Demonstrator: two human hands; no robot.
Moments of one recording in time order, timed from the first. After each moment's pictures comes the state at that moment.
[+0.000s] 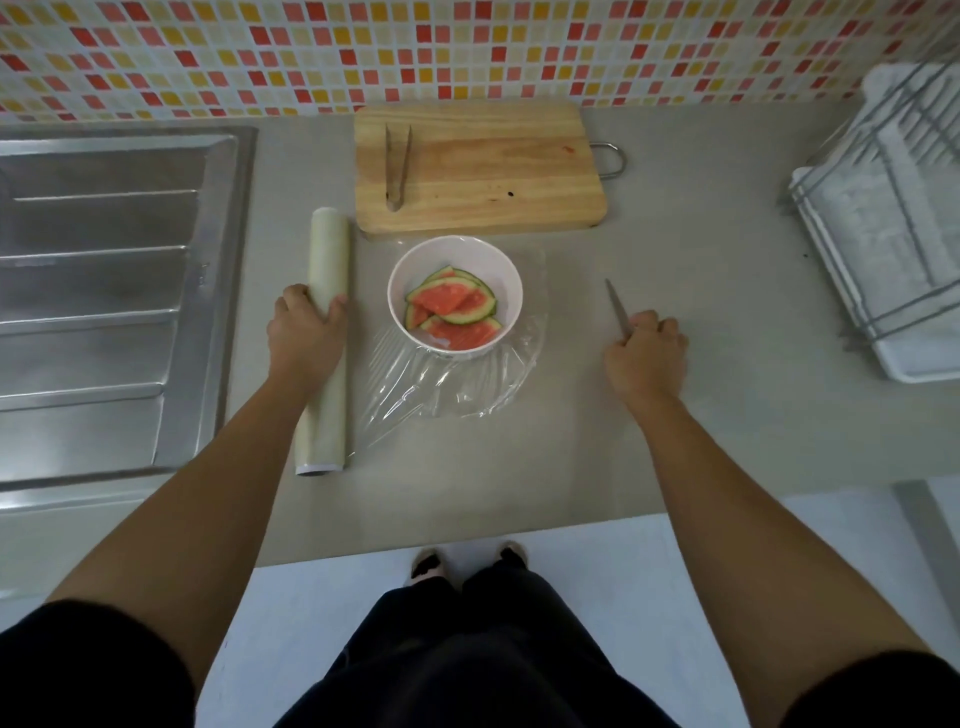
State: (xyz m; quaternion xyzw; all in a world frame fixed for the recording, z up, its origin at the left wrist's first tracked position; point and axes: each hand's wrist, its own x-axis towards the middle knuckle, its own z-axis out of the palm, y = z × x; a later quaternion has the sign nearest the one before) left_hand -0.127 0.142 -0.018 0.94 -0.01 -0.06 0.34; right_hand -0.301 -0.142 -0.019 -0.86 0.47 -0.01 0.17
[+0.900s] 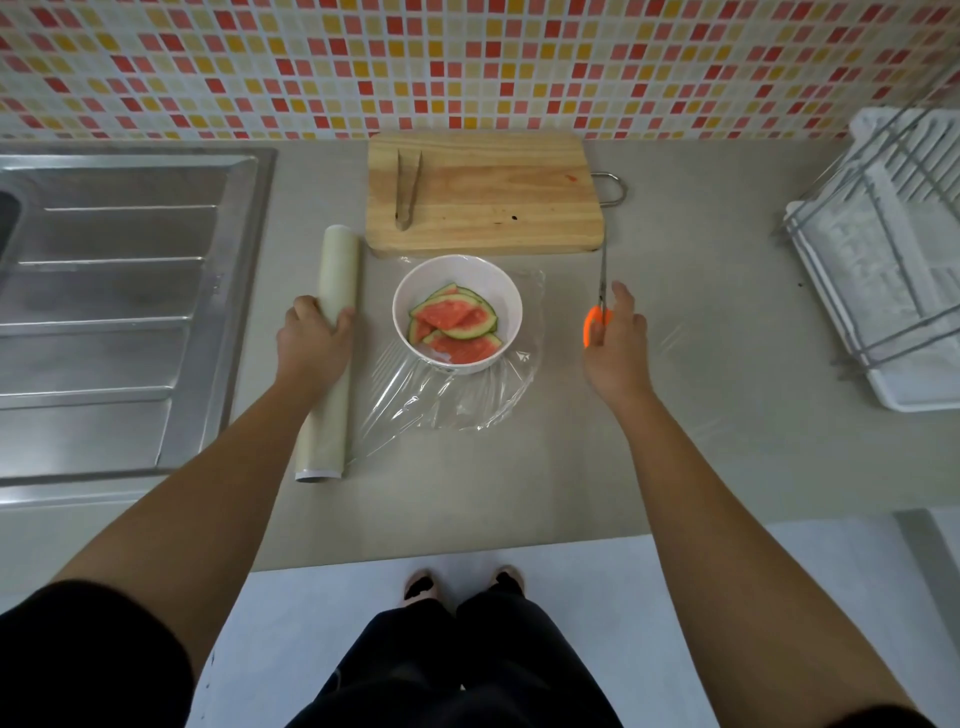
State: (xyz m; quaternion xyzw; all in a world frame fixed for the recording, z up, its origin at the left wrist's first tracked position) left_hand -0.128 0.140 -0.020 0.94 -0.02 -0.05 0.33; right_hand -0.282 -0.120 0.012 -0.84 0.37 -0.11 0.39
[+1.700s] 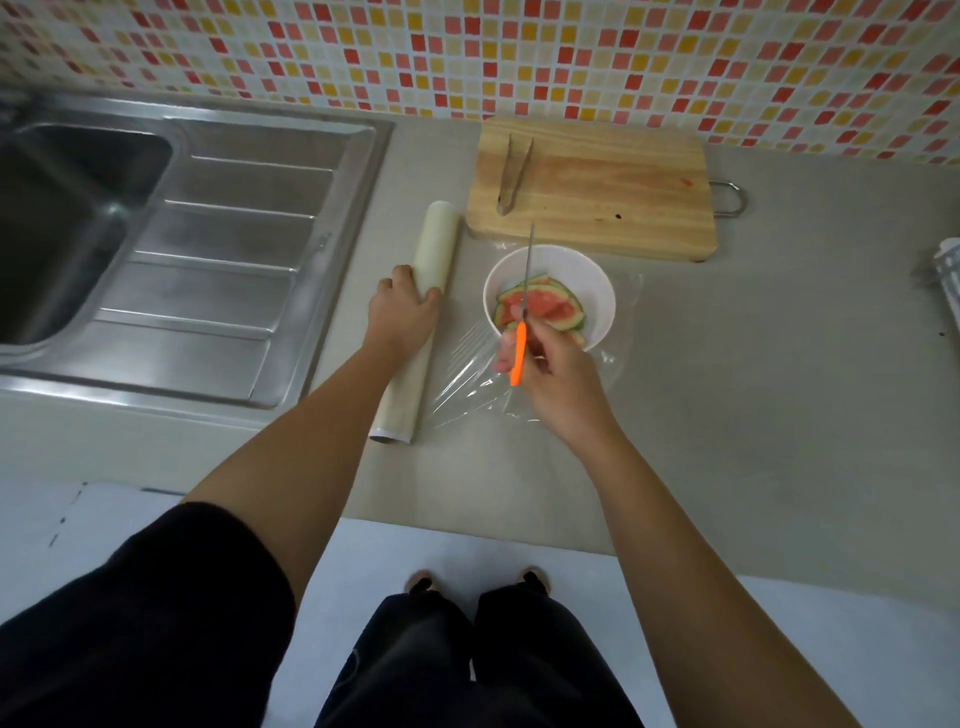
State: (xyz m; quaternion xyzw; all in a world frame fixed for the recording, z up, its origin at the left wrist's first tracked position) left_hand -0.131 0.139 -0.011 0.94 0.00 -0.09 0.34; right_hand -0.267 0.000 0.032 -0.80 0.11 -0.03 0.59
